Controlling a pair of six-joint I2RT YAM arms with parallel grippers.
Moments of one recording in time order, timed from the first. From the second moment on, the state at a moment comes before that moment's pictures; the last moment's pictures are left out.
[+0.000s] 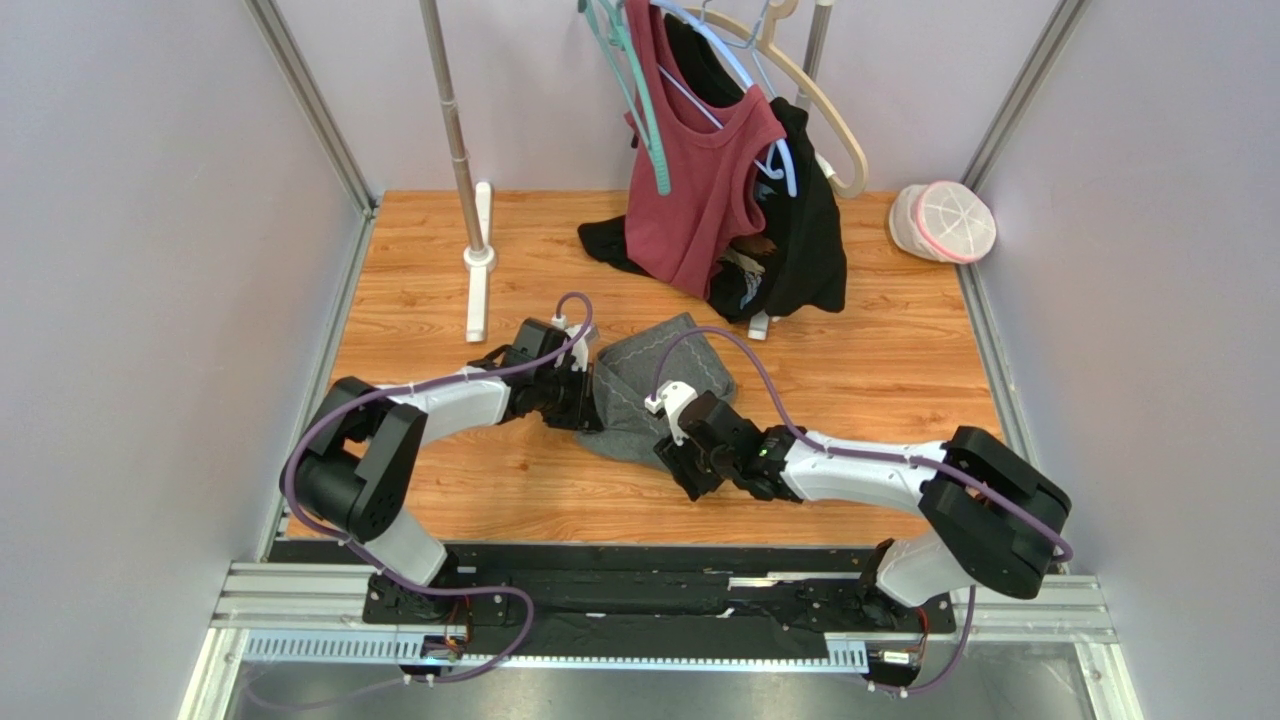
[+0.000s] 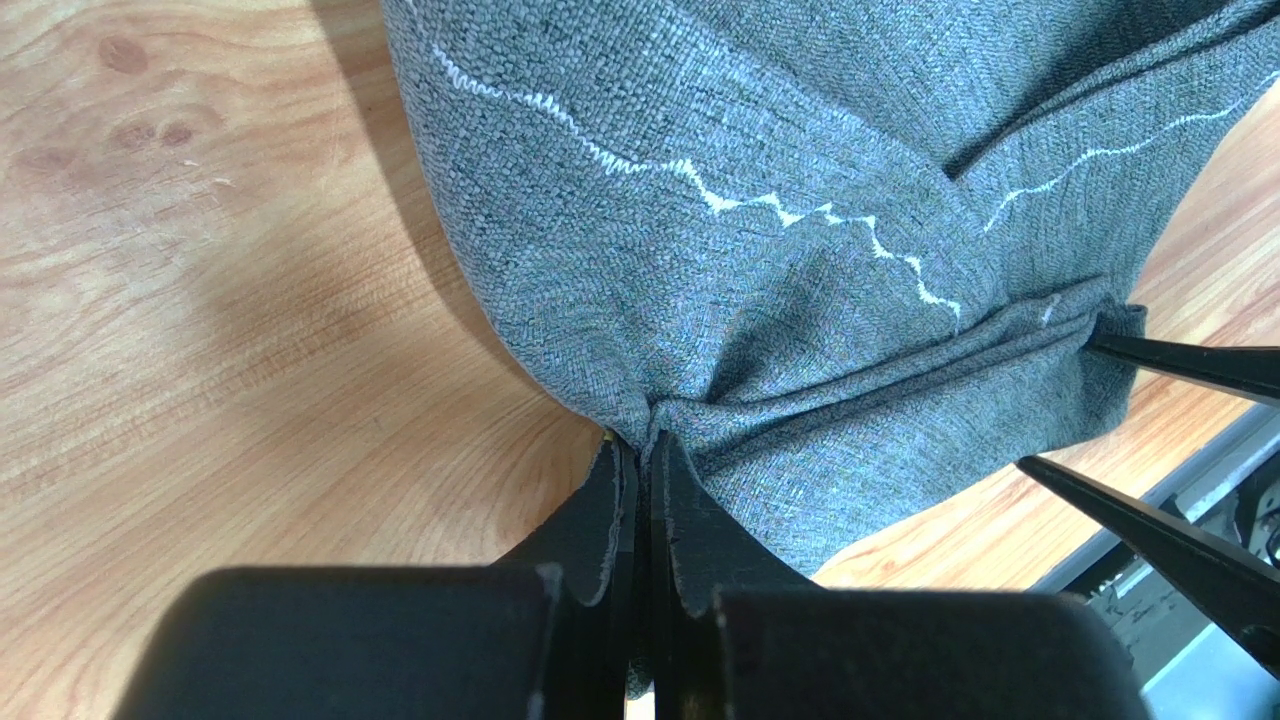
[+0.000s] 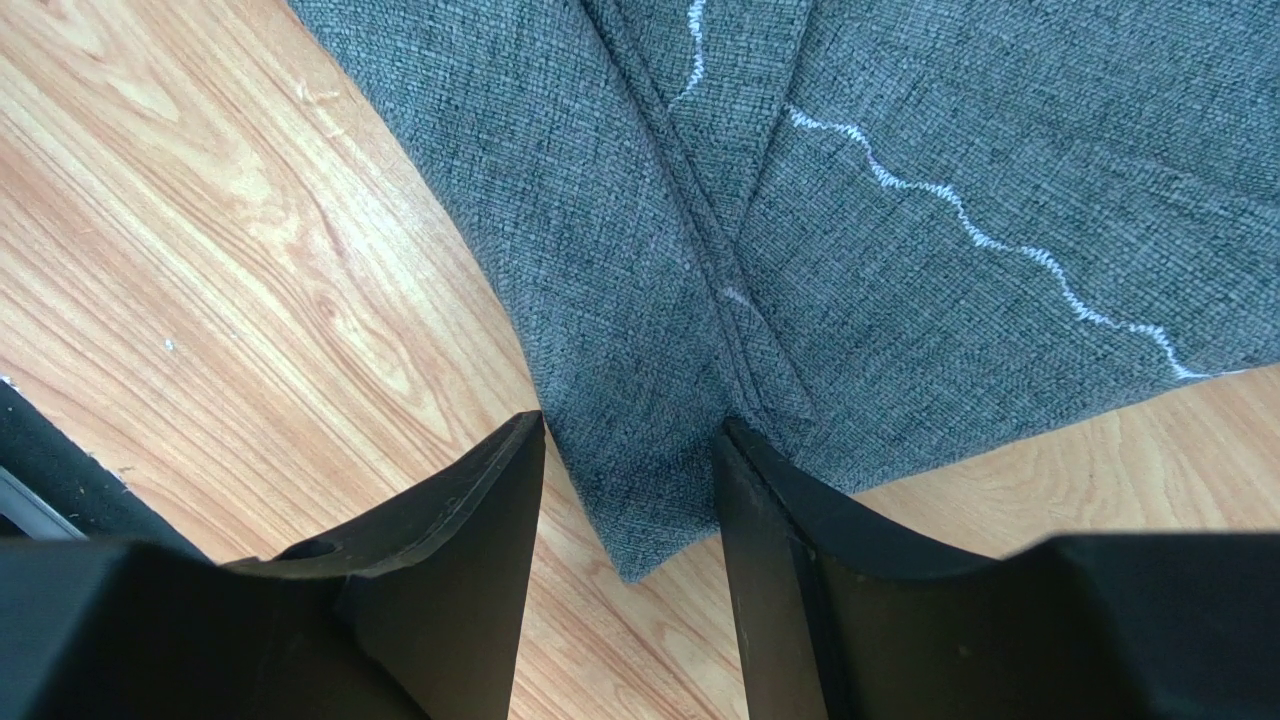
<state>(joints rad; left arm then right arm) -0.47 1.60 0.76 -0.14 0.34 -0.33 0.96 1.44 0.65 -0.09 0.08 0.13</state>
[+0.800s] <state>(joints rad) -0.46 1.67 0.87 -0.28 0.37 -0.31 1.03 1.44 0.75 -0.04 0.05 -0.04</state>
